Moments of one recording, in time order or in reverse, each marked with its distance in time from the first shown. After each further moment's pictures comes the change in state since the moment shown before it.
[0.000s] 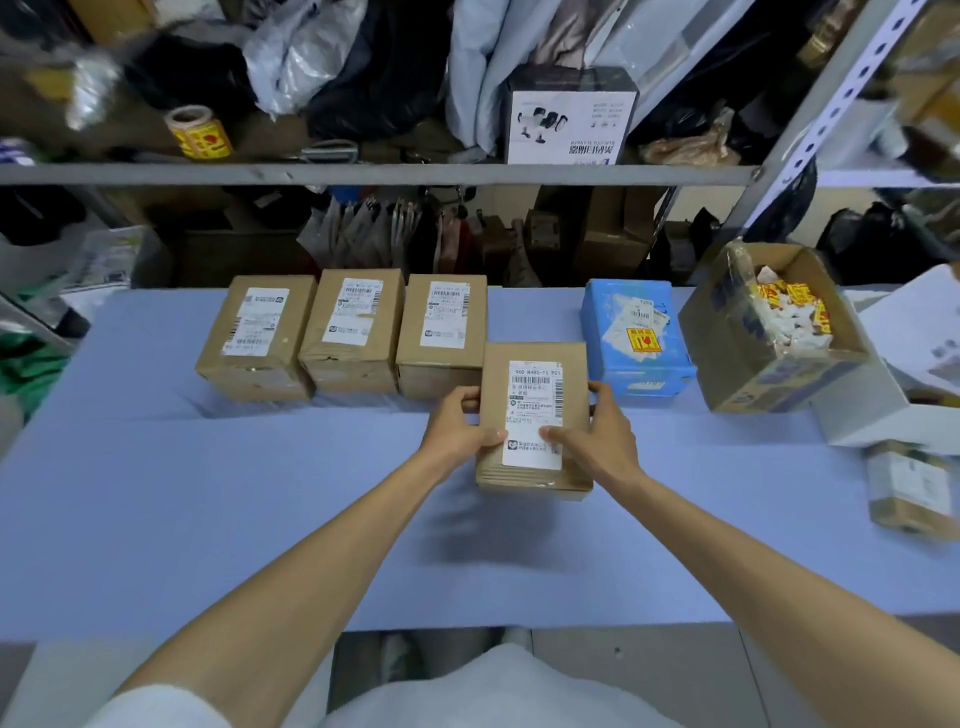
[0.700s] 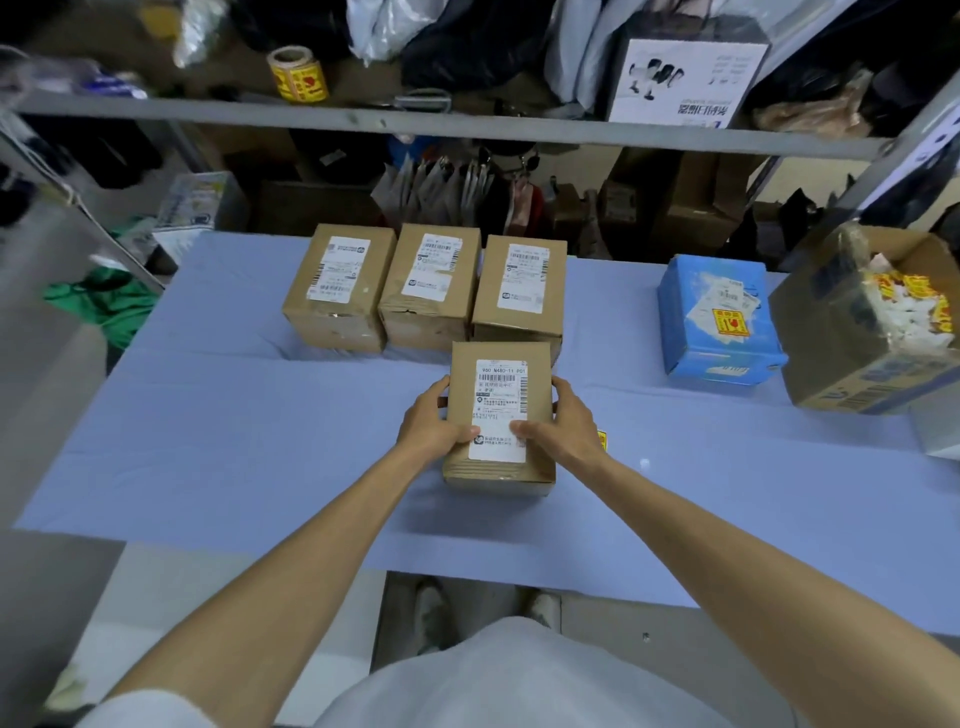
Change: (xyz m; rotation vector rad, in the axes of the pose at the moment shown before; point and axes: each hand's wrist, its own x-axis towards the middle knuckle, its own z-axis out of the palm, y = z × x) left_hand -0.029 -0.068 -0.098 0.101 0.141 -0.116; right_hand -0.032 -0.035 0.110 0.025 -0.300 -0.034
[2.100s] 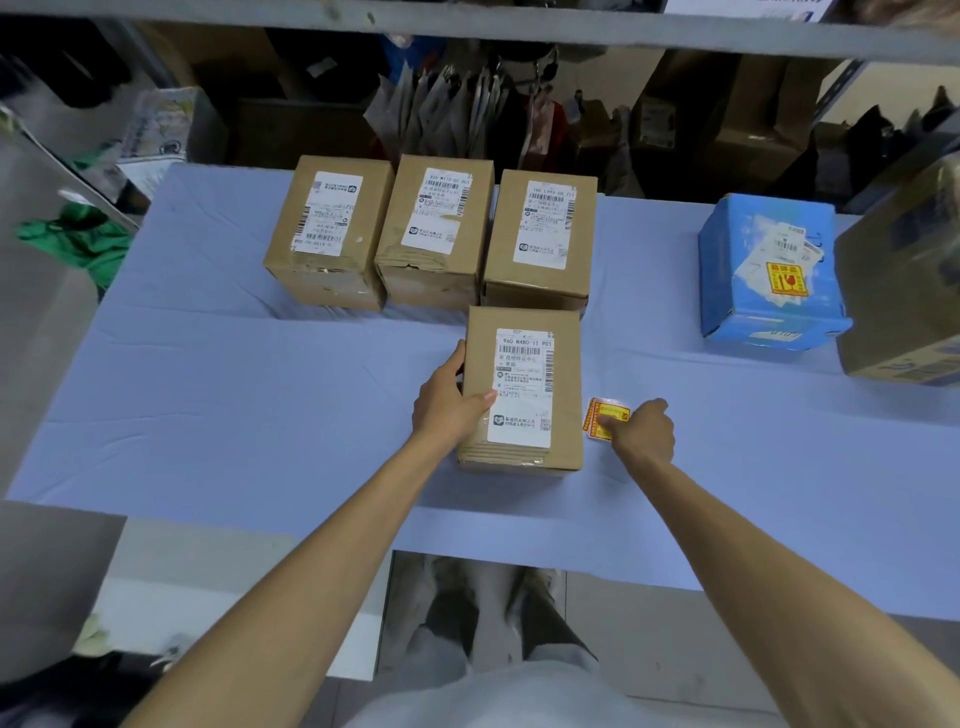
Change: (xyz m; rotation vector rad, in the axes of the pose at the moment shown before) left_hand 0.027 -0.016 0.018 0.054 0.026 -0.041; right_hand 0.045 0.089 -0.009 -0.181 0.270 0.510
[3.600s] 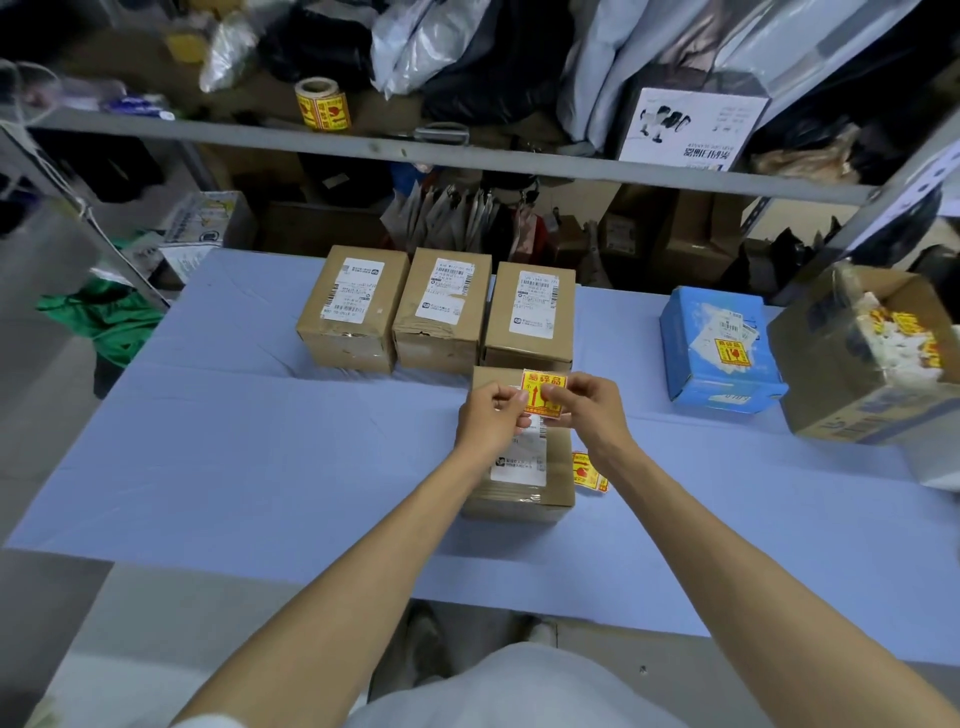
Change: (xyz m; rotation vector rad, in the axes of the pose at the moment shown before) left_hand -0.033 0.058 0.009 -0.341 0.020 0.193; right_hand -0.099 -0.094 -0.054 0.696 -0.315 -0.520
